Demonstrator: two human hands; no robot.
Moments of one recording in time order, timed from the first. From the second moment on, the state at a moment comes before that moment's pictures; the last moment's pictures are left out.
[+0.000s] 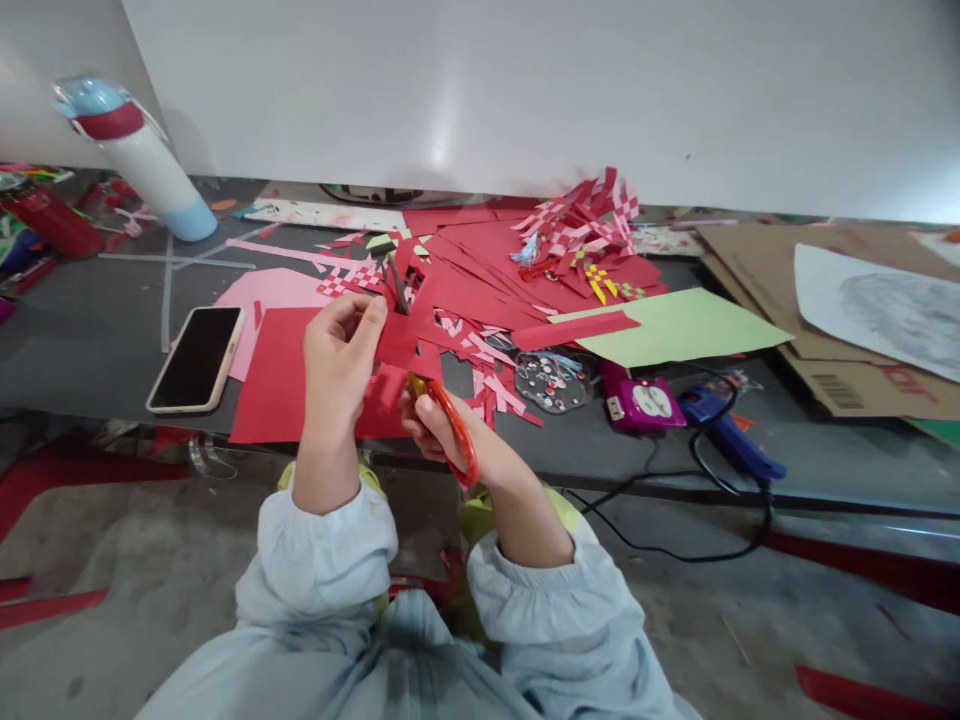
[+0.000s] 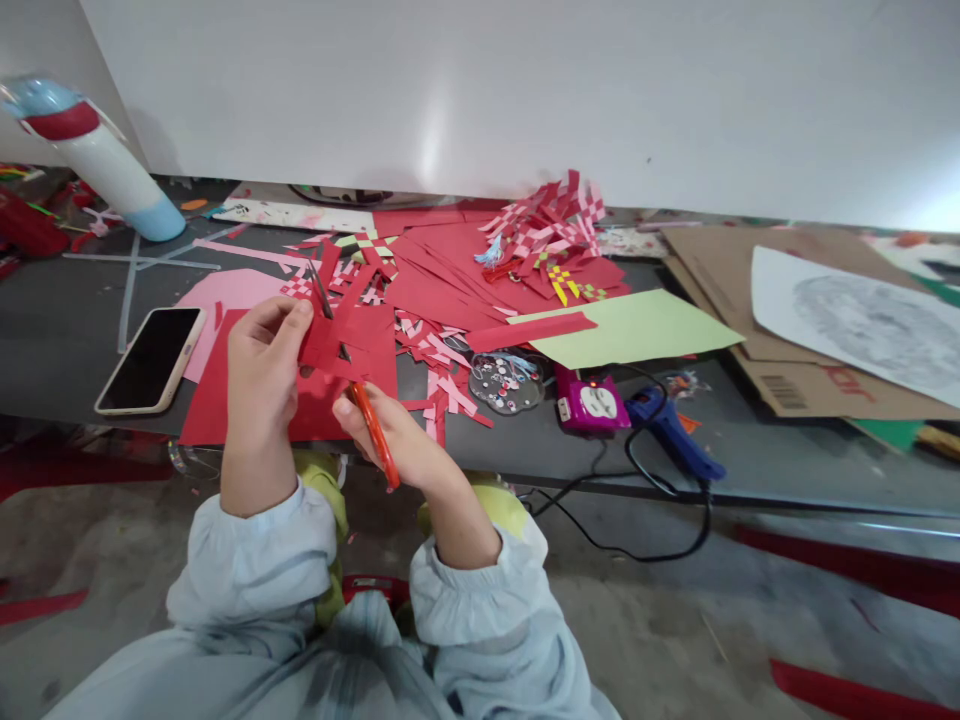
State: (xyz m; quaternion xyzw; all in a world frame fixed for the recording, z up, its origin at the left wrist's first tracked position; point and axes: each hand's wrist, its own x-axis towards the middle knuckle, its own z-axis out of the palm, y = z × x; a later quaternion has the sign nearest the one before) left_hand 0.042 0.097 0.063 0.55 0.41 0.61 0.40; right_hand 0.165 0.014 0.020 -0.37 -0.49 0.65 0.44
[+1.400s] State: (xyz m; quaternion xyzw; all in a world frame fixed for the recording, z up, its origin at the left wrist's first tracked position) left_hand 0.038 0.094 0.068 0.63 0.44 0.57 0.29; right_hand 0.165 0.017 0.016 -0.37 -0.44 0.69 0.43
